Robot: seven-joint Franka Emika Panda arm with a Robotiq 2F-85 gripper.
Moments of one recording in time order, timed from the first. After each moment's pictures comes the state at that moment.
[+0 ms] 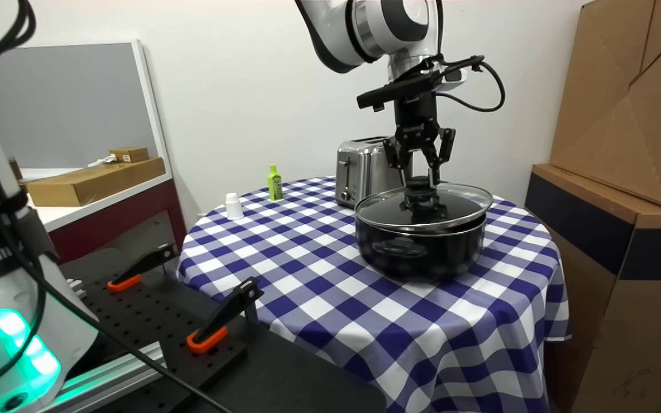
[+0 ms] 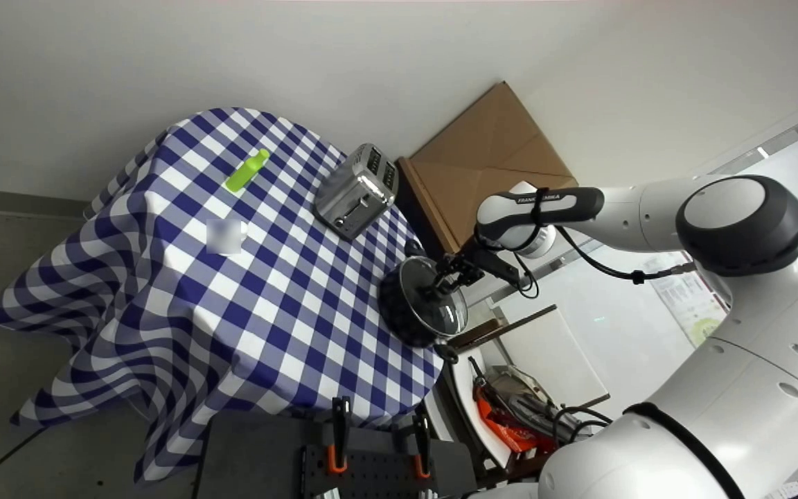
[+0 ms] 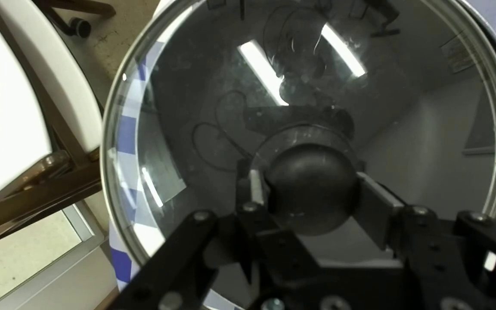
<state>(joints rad) -0.15 0.47 -0.17 -1.99 -0.24 2.36 -0.03</state>
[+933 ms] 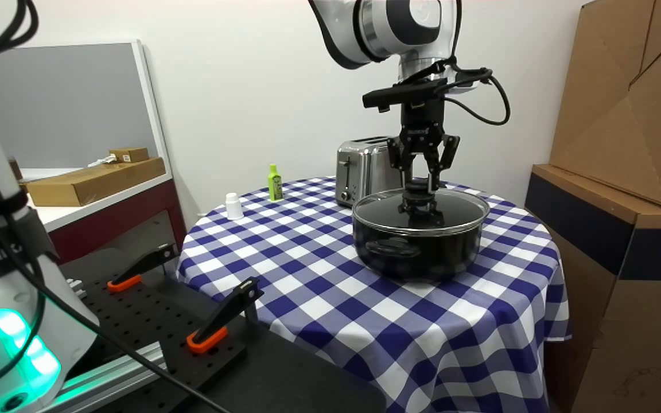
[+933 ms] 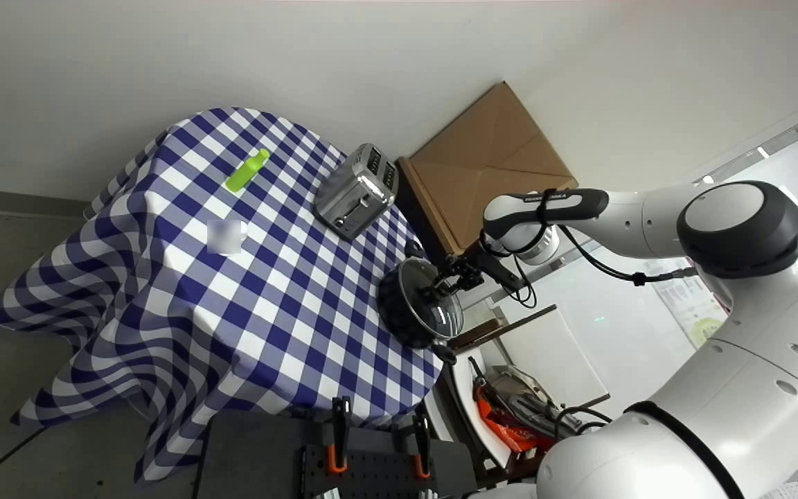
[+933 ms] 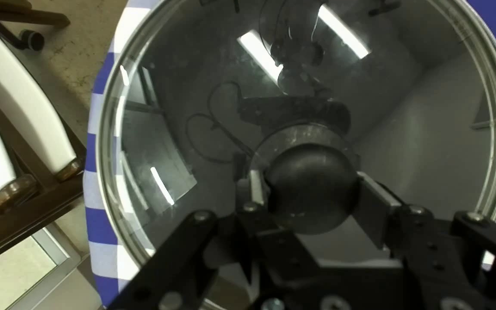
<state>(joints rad) -0.21 0.47 -0.15 -1.98 -0.09 2.36 -0.10</state>
